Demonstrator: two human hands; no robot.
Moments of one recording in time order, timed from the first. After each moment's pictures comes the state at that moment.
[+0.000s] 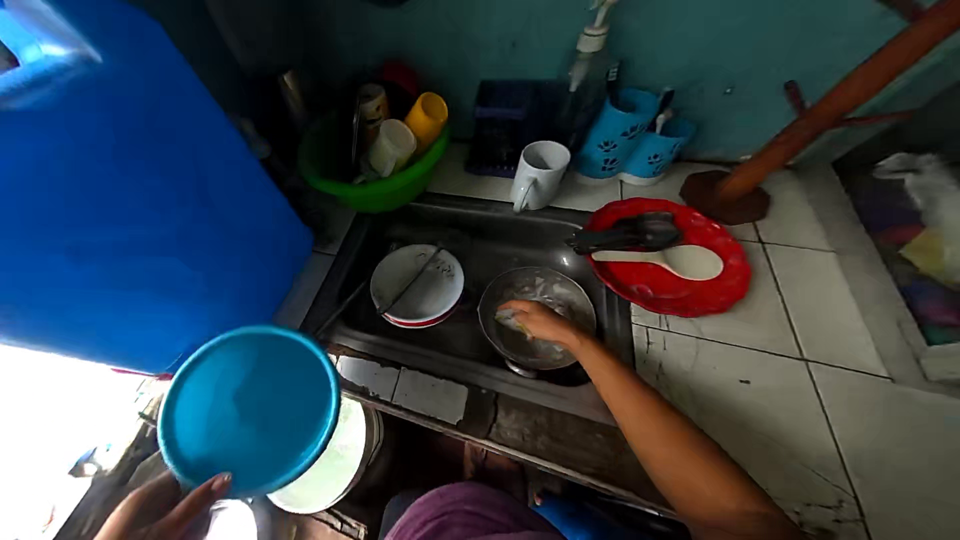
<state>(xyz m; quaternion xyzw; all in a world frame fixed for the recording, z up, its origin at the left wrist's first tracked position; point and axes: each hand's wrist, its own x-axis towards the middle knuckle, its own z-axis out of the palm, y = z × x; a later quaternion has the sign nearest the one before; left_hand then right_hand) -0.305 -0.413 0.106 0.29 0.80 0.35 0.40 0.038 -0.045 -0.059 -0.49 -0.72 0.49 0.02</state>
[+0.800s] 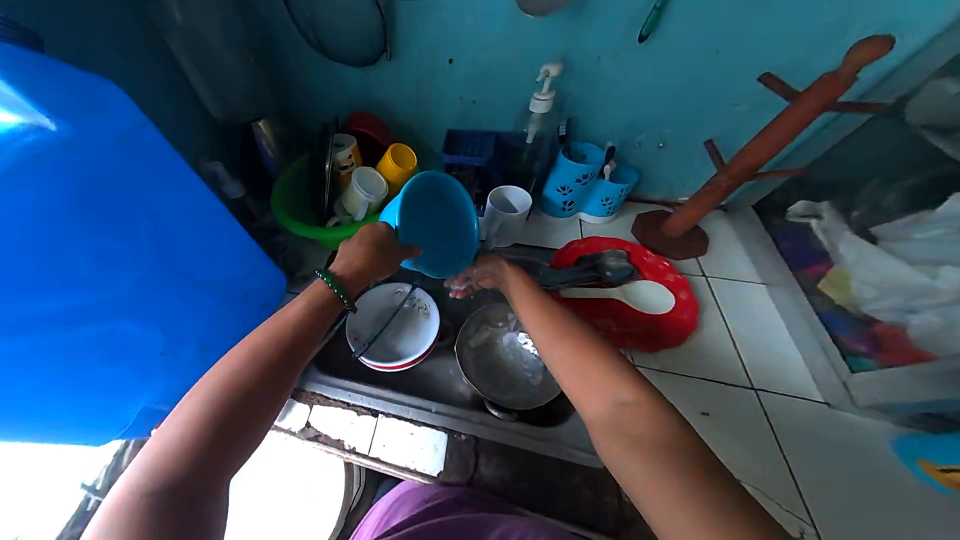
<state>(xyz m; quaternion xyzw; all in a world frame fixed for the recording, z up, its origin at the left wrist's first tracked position) -0.218 -0.041 0.142 0.59 0.77 0.09 0.24 -0.038 0.076 0.003 -0.50 -0.53 0.68 0.11</state>
